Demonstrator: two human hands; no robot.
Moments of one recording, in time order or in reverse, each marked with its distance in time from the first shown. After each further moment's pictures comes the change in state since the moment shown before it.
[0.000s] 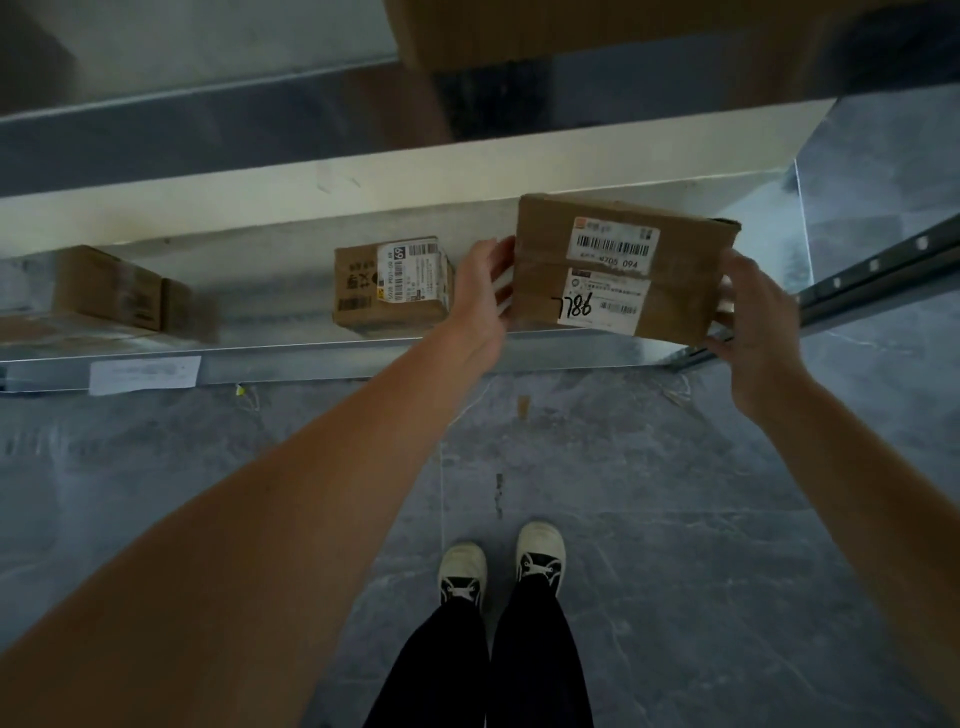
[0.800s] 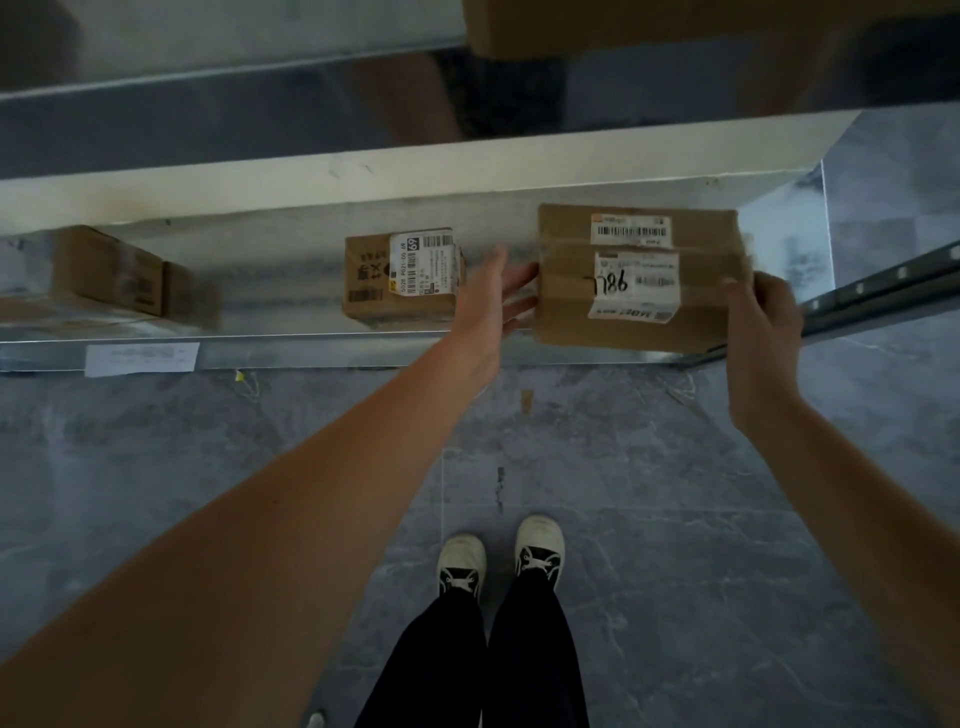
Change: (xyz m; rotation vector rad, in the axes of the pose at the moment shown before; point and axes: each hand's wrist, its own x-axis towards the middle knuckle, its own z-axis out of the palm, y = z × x) left_hand 0.015 -0.016 -0.024 0.055 -0.023 -0.048; right_hand 0.000 0.019 0.013 -0.109 0.084 -0.147
